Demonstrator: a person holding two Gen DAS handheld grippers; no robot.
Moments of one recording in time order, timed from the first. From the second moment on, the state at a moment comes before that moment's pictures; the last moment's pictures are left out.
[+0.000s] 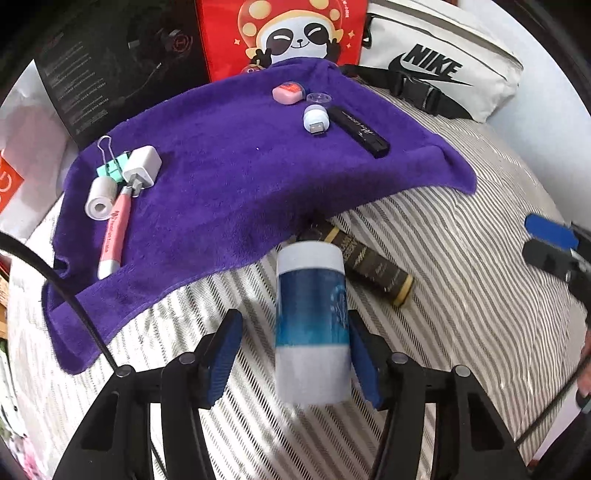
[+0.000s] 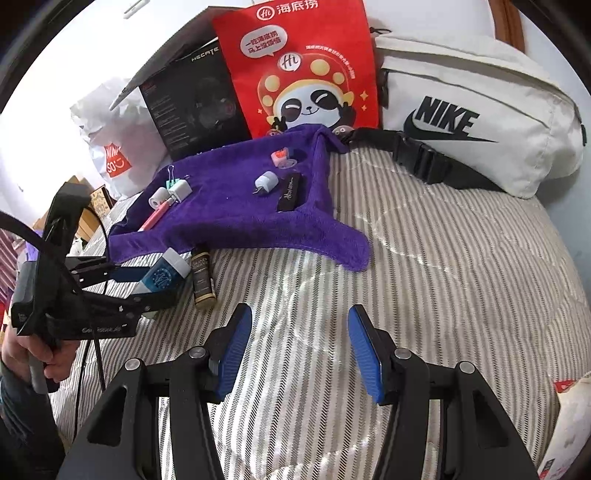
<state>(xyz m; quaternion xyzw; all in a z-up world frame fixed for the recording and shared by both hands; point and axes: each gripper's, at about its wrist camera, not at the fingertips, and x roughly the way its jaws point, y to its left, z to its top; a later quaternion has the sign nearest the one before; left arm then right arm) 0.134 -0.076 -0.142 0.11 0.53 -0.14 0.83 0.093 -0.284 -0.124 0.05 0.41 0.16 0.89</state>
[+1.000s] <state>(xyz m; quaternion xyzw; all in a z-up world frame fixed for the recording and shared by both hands) 0.105 0.048 -0.141 0.03 0.49 -0.07 0.87 0.134 -0.139 -0.160 -0.12 0.42 0.23 0.87</state>
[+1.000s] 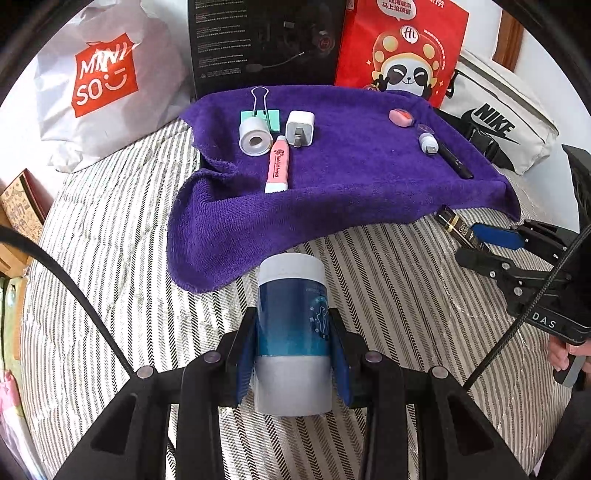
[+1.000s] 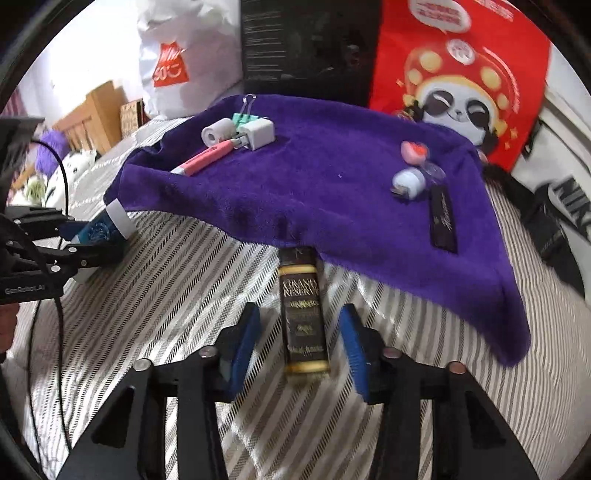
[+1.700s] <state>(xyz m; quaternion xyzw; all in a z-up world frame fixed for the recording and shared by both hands) 0.098 0.046 -0.140 0.03 0.47 -0.06 0.88 0.124 -0.140 -0.157 -0.12 0.44 0.23 0.86</state>
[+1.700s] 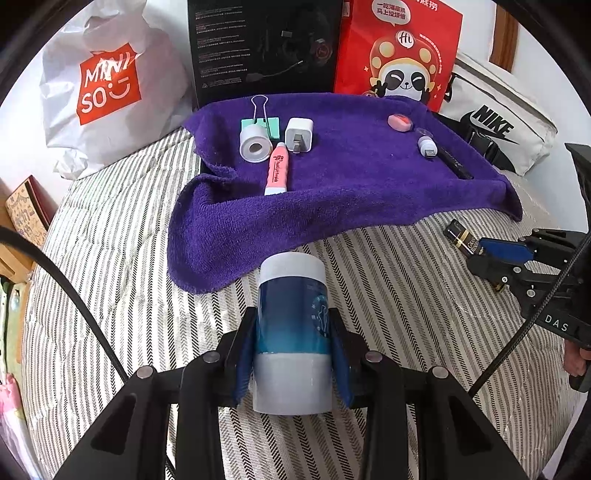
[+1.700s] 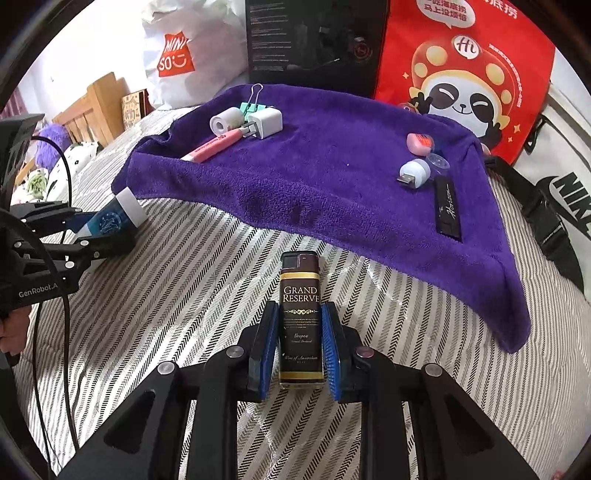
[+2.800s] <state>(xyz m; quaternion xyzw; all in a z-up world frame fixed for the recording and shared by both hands) 0.201 0.041 -0.062 0.01 0.46 -0.11 0.88 0.226 -0.154 -0.058 -0.07 0.38 0.24 0.89</state>
